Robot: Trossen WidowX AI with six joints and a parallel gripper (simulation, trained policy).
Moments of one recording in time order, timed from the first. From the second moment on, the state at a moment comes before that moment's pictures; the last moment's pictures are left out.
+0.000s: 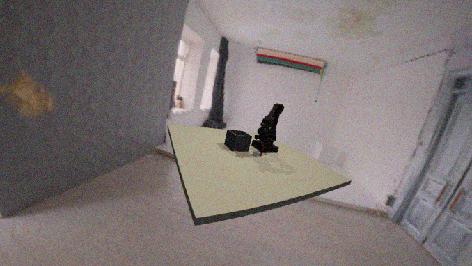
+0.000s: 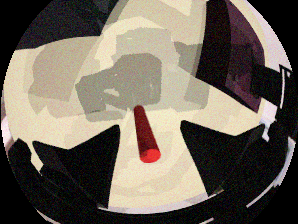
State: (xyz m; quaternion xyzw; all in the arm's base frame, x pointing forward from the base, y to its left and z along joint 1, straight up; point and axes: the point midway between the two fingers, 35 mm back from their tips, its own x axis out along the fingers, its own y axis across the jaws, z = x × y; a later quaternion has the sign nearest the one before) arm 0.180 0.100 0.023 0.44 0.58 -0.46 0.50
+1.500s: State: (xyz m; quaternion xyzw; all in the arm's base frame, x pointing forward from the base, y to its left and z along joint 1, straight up) arm 0.250 0.087 0.127 0.53 0.52 -0.34 0.57
